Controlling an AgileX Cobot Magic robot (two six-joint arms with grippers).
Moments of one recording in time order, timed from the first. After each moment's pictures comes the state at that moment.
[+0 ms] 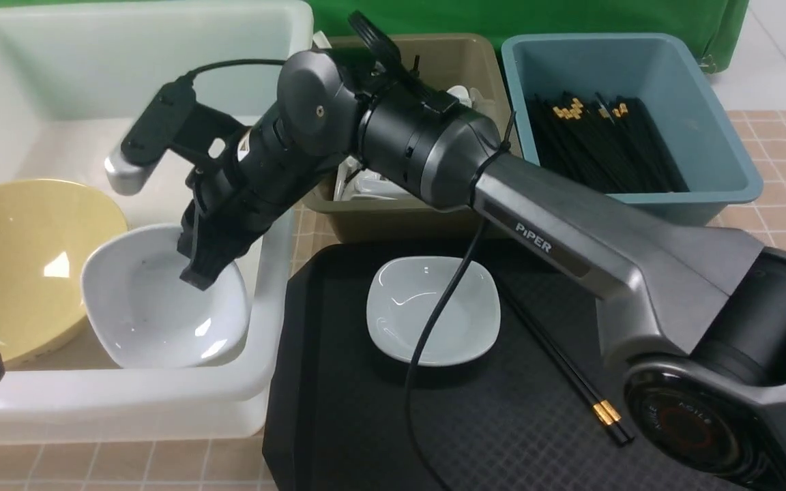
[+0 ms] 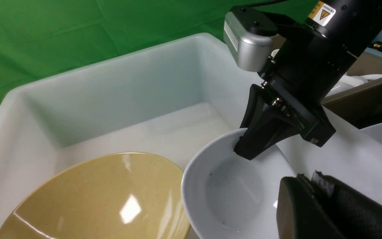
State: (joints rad) right arm 0.79 2.45 -2.43 0.38 0.97 -0.64; left arm -0.22 0.10 -0.30 0.03 0.40 0.19
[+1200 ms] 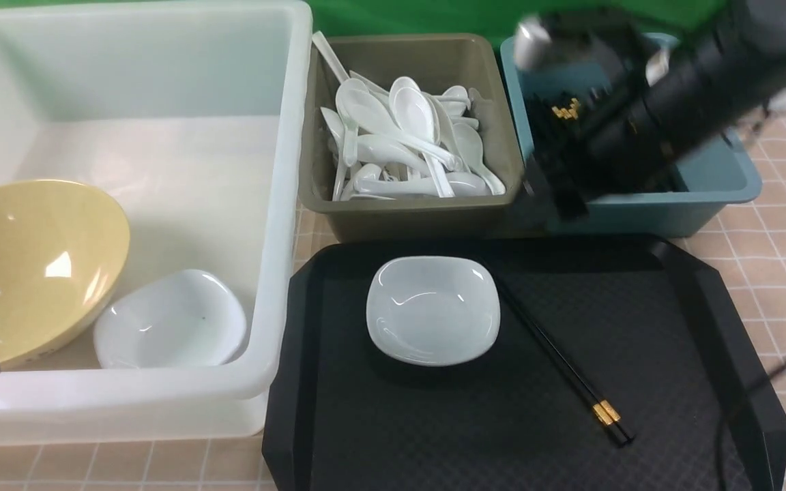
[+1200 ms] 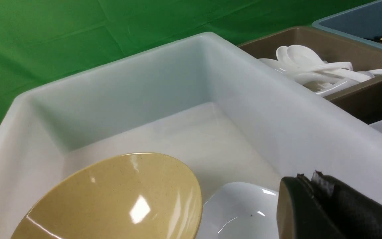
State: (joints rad) right arm 0.37 1.63 -1.34 0.35 0.89 -0.26; left arm -0.22 0.10 -0.30 0.06 0.41 0.19
